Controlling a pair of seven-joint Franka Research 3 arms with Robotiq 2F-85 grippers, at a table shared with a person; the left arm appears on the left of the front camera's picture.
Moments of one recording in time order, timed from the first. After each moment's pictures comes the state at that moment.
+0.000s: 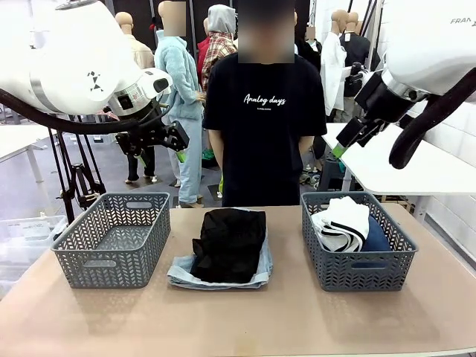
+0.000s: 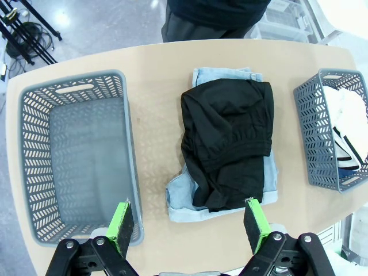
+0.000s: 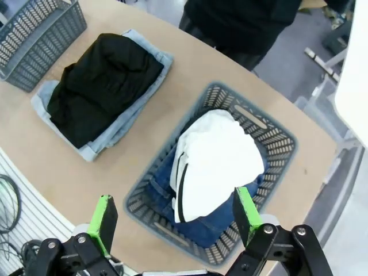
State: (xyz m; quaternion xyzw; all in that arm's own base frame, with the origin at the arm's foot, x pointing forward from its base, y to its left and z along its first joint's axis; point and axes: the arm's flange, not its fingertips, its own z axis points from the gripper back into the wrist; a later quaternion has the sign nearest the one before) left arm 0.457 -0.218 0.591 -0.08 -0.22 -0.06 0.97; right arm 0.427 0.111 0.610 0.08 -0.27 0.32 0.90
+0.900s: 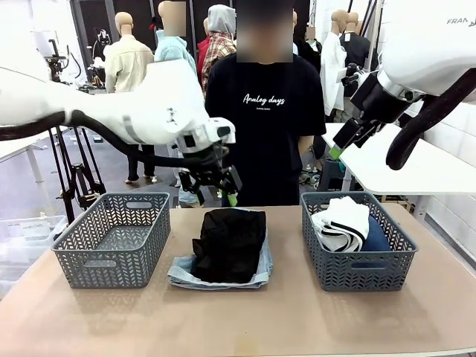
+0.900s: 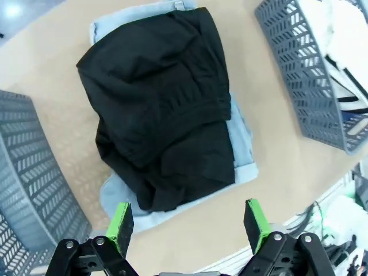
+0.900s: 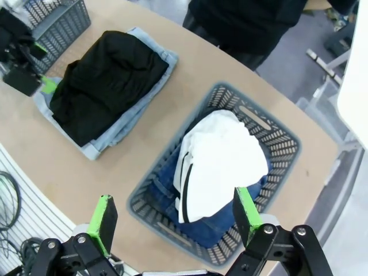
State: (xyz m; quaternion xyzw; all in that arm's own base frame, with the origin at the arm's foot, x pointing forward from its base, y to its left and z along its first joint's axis) left arm 0.500 -0.340 0.482 -0.08 -0.08 -0.21 0.97; right arm 0.424 0.119 0.609 0.08 -0.27 0.33 0.90
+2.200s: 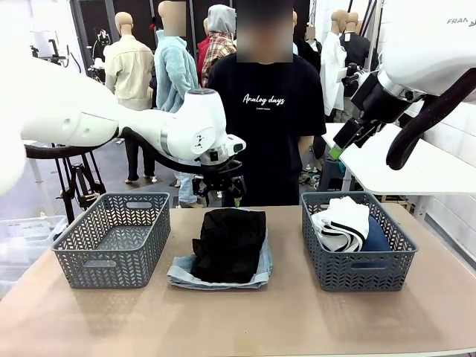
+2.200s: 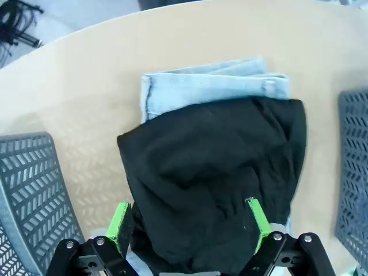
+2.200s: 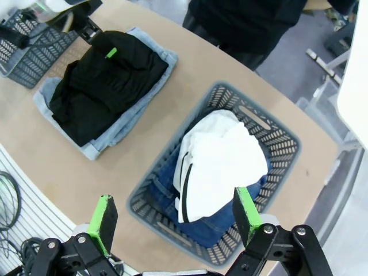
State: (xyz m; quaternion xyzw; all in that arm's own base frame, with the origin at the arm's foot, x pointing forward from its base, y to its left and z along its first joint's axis) left arm 0.607 -0.354 0.417 -0.02 -0.11 -0.09 0.99; right arm 0.424 0.118 0.609 0.08 -0.27 0.33 0.90
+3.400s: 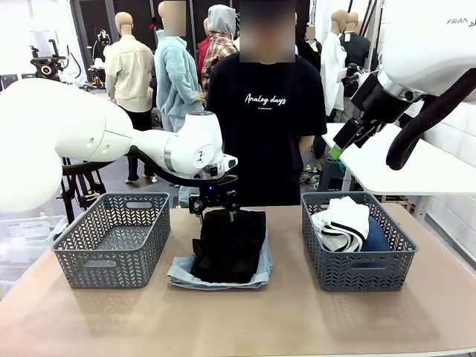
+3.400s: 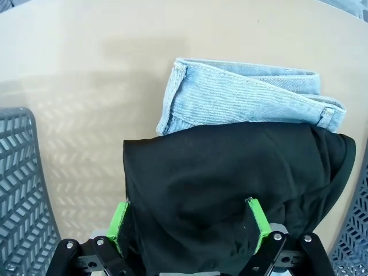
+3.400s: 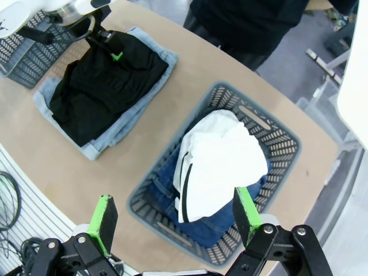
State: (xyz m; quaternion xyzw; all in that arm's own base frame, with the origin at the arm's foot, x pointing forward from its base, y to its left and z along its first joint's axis) left arm 0.631 -0.340 0.364 -0.03 -0.06 0.01 1.00; right arm 0.424 0.118 0.609 0.08 -0.27 0.33 0.90
